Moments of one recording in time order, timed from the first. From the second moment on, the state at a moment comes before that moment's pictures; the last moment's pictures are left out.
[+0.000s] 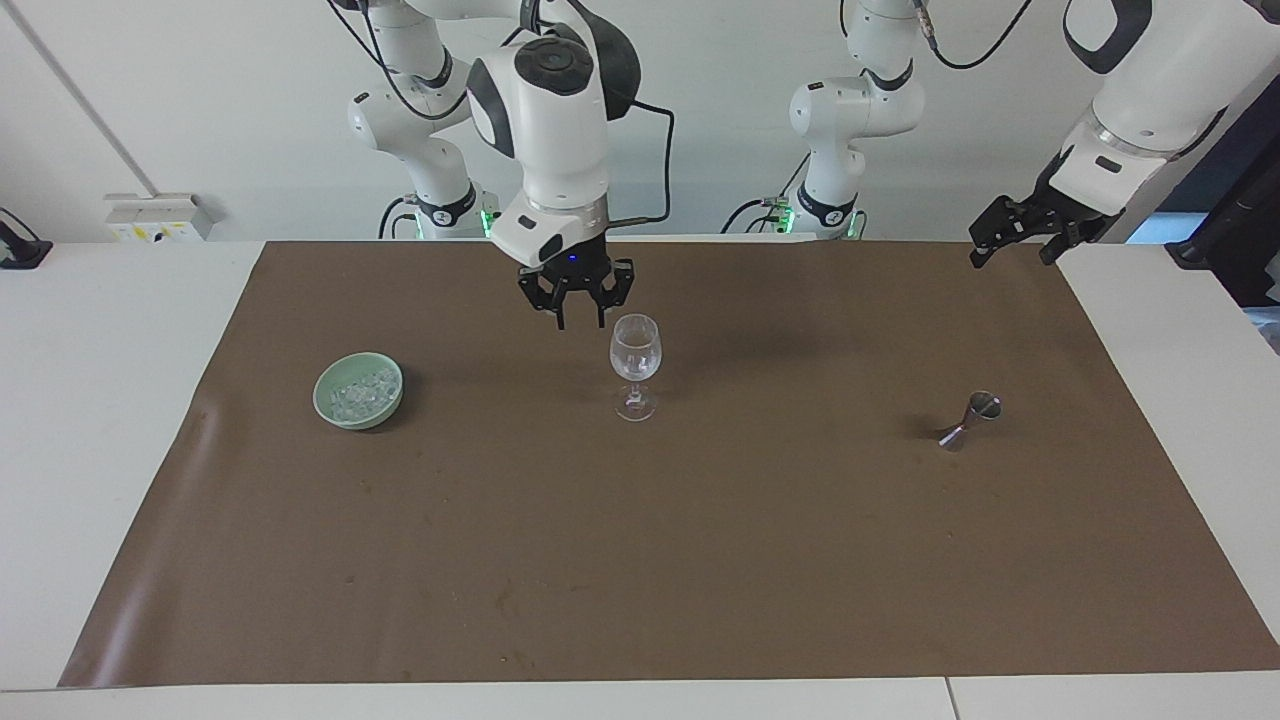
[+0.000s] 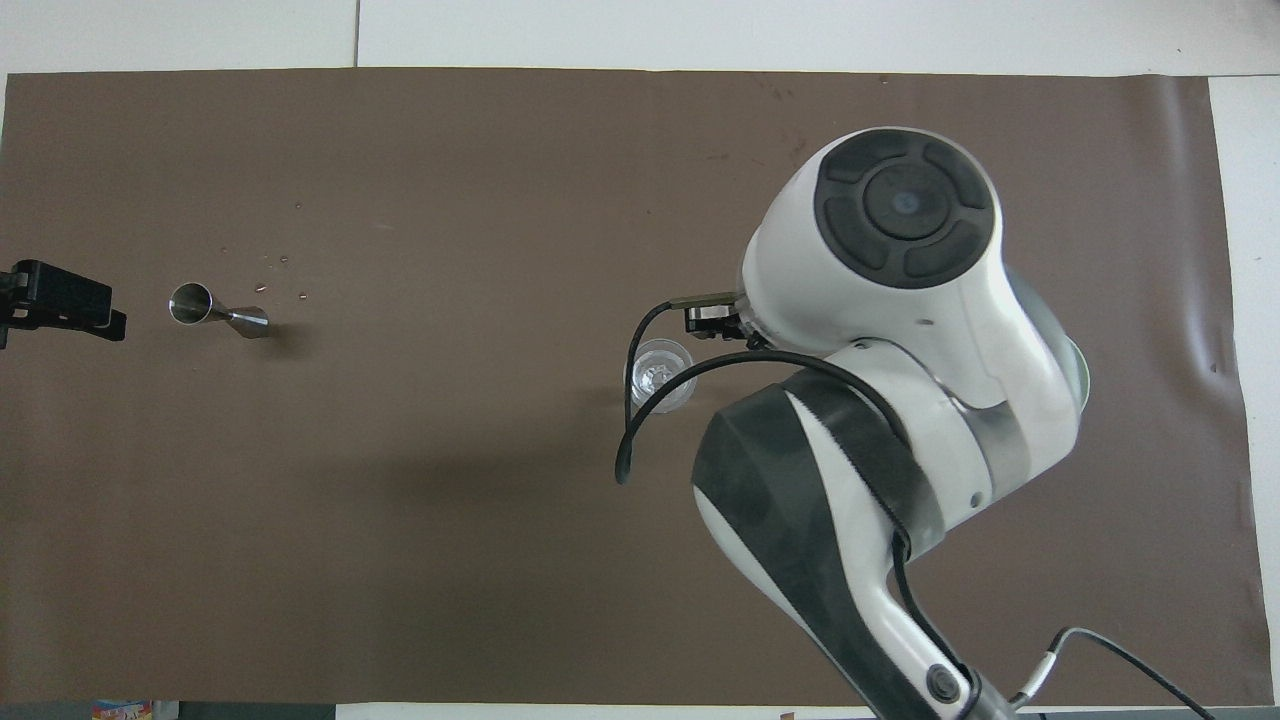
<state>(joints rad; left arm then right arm) 0.00 0.00 -0.03 -1.54 -0.02 1.44 -0.01 0.58 0.15 -0.12 -1.58 0.01 1.76 0.45</state>
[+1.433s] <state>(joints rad) 0.00 0.00 -0.03 -1.54 -0.02 1.44 -0.01 0.15 -0.02 -0.13 -1.50 -0.06 1.44 -0.05</state>
